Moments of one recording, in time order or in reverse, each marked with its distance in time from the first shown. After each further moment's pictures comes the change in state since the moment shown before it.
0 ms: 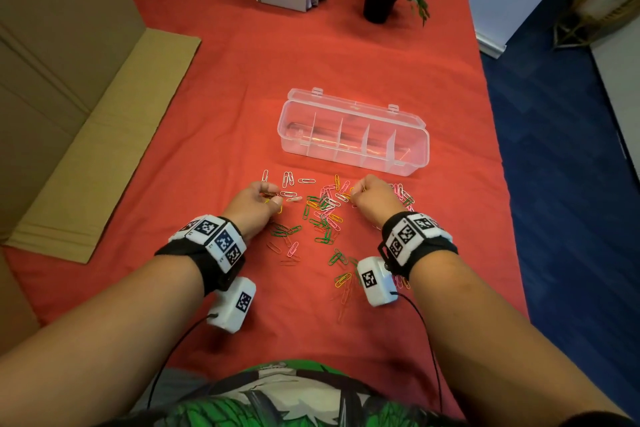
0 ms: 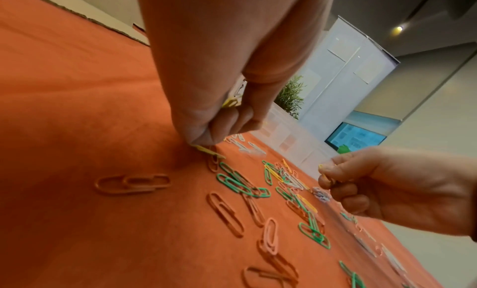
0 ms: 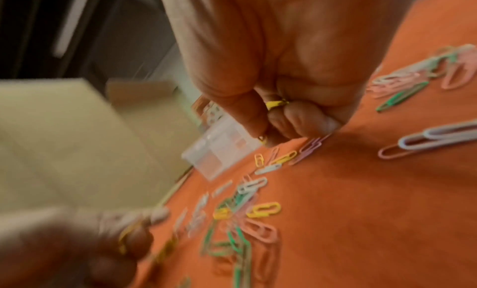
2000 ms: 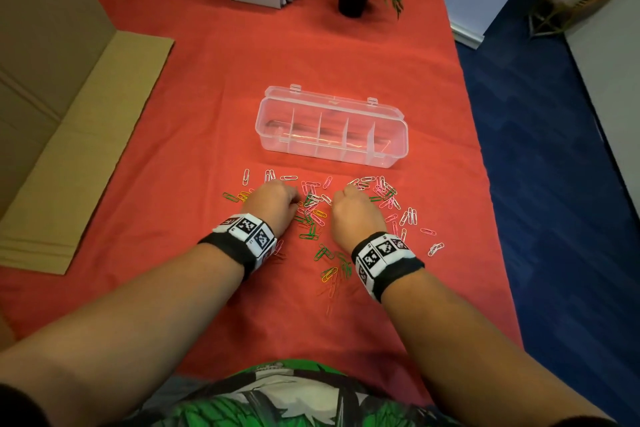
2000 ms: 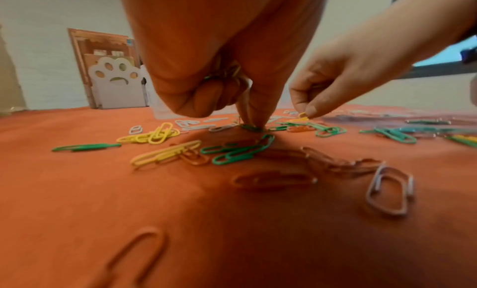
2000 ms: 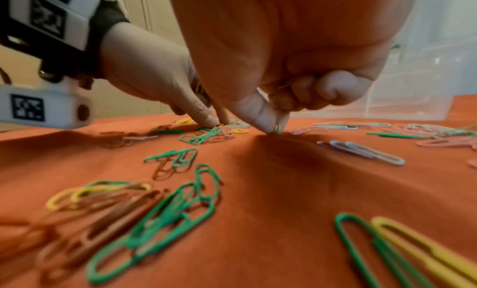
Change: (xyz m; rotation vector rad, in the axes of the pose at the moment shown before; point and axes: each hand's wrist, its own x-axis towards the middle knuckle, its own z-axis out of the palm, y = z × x) left_hand 0.002 0.018 0.043 1.001 -0.036 0.482; right_hand -0.037 0.021 0.022 -0.761 0.141 -0.348
